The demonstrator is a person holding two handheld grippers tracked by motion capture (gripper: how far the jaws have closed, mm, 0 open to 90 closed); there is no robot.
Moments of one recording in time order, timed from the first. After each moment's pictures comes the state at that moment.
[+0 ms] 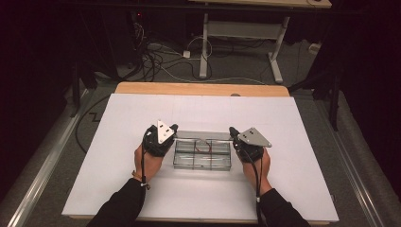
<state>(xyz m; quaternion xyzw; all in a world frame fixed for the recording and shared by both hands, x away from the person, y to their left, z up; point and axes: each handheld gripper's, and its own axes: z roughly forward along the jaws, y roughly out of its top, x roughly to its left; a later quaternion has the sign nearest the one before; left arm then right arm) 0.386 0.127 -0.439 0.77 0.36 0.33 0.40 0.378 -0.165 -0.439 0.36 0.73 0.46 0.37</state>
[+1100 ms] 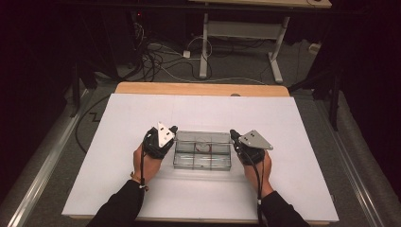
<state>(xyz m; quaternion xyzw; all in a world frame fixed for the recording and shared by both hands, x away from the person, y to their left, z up) 0.381 0.129 -0.441 0.78 0.34 0.35 0.39 0.373 -0.170 -0.442 0.36 0.73 0.45 0.36</state>
